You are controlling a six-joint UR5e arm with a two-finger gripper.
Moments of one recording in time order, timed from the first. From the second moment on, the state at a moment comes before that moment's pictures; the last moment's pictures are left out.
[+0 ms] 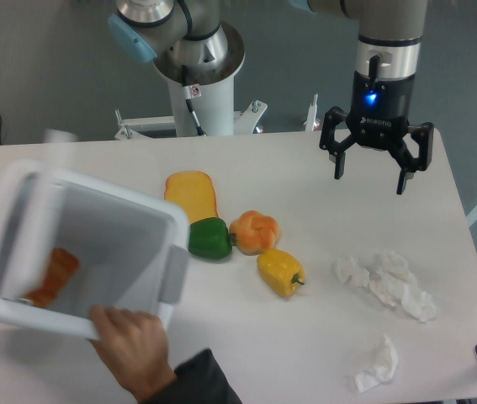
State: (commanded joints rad) arm 2.80 -1.68 -1.64 -0.99 1.22 1.26
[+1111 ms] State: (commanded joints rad) arm 2.74 -1.65 -1.64 -1.00 1.23 1.26
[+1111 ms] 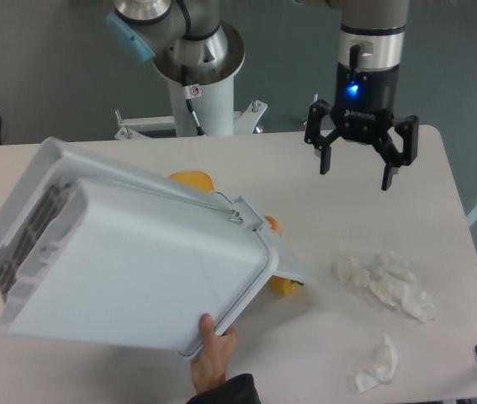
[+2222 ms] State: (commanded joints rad) arm 2.66 -1.62 -1.67 -1.00 1.23 1.26
